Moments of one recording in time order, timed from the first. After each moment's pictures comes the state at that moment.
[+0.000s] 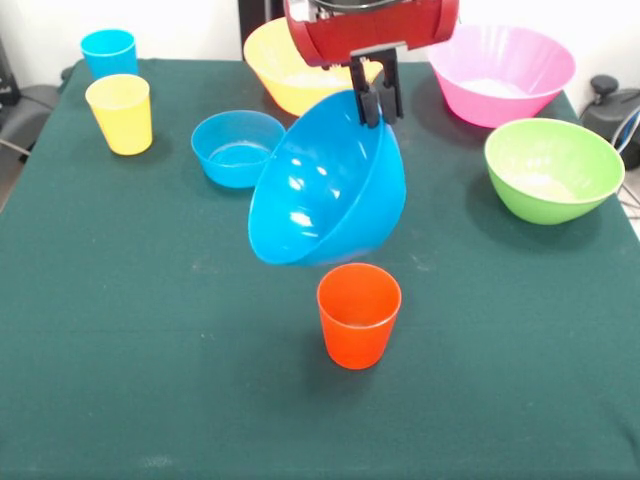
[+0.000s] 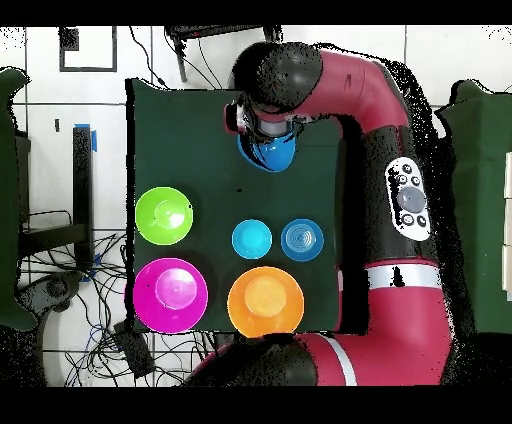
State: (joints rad) arm -0.43 -0.52 0.42 1.03 -0.18 1.30 1.63
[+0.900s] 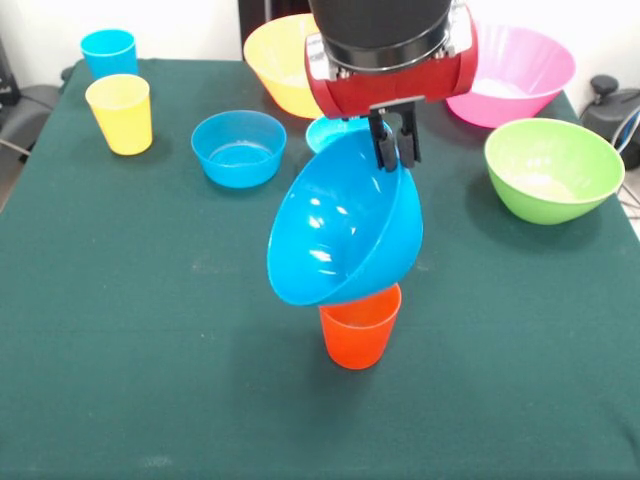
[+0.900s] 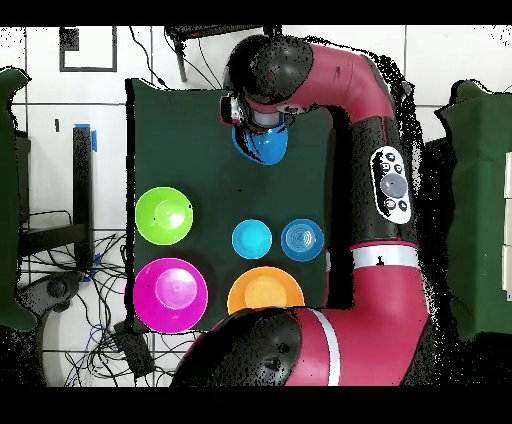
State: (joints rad) arm -0.40 -0.44 0.42 0.93 -0.18 1.31 1.63
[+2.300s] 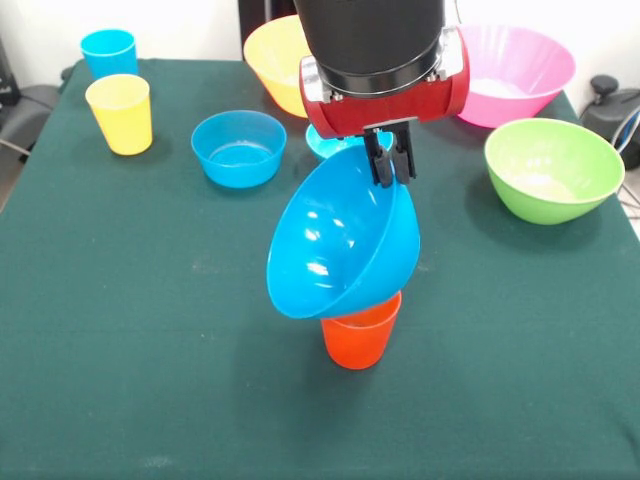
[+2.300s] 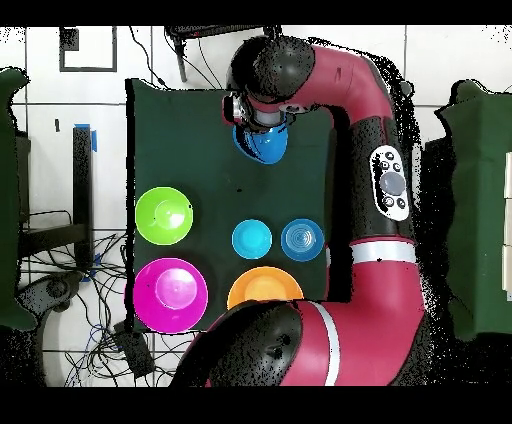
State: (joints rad) arm -0.40 -0.41 0.42 0.91 -0.18 1.31 1.63
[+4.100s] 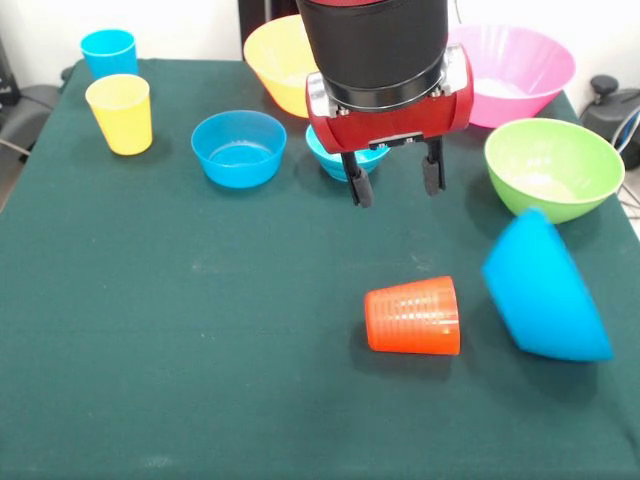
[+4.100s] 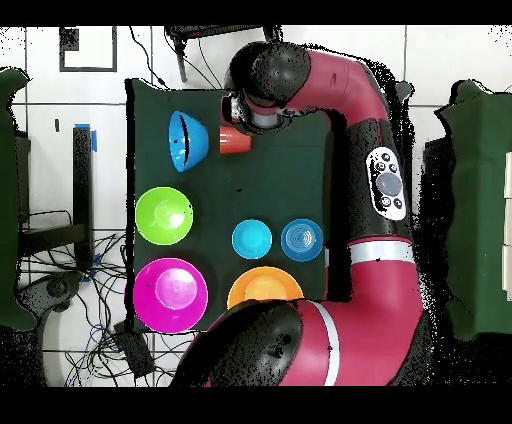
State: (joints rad) arm -0.40 -0.41 0.42 0.93 -0.18 1.25 1.63
